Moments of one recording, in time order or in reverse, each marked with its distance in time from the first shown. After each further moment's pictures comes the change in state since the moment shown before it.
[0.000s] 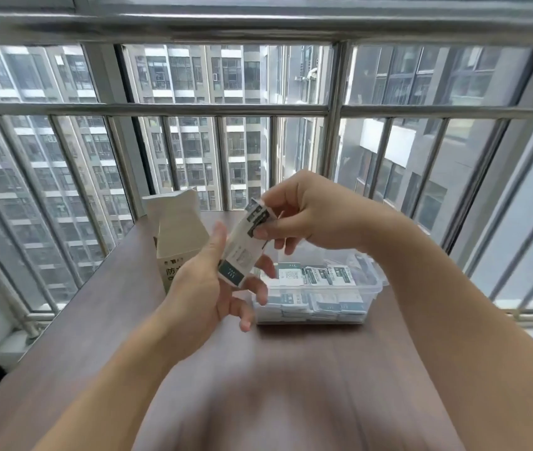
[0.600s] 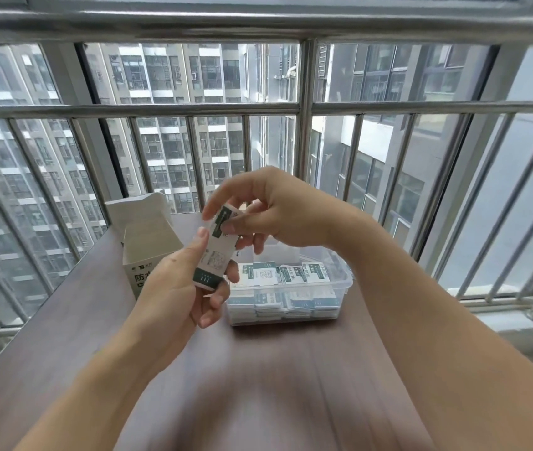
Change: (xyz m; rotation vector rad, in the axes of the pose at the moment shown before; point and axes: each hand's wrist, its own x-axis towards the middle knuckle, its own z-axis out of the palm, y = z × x) left_hand 0.002 -0.004 0.012 0.000 0.171 -0.010; right_hand -0.001 0.003 -0.002 0.035 0.020 -0.119
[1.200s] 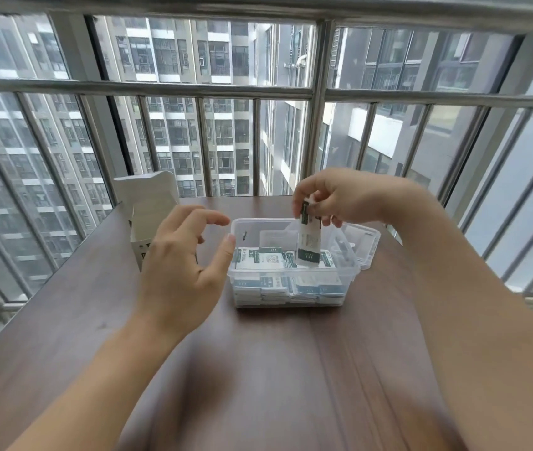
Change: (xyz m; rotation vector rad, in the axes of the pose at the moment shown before) left_hand 0.015 -0.024 -0.026 0.977 0.304 0.710; right_hand -0.019 0.042 -0.048 -0.390 -0.054 0.463
